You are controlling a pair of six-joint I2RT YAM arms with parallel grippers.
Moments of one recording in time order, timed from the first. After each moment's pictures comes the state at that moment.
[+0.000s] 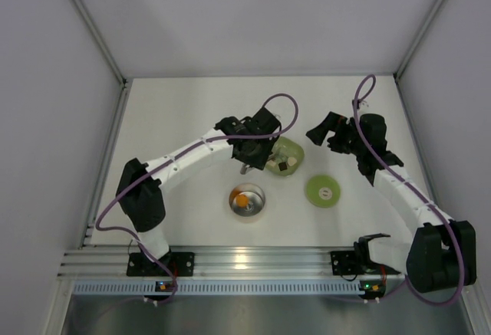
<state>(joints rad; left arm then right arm) -0.87 1.76 1.58 -0.93 -0.19 -0.37 0.15 1.15 0.73 -0.02 -0.32 0.53</state>
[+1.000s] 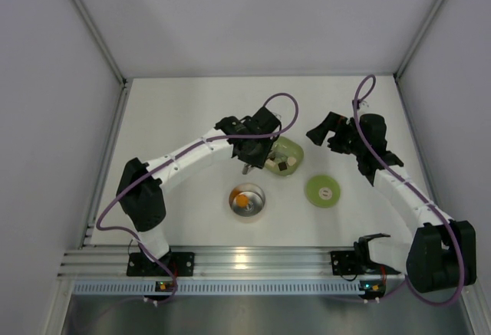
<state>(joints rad) -0.87 1.77 1.58 -0.91 -0.16 -0.37 0.15 1.15 0.73 -0.02 -0.32 0.53</state>
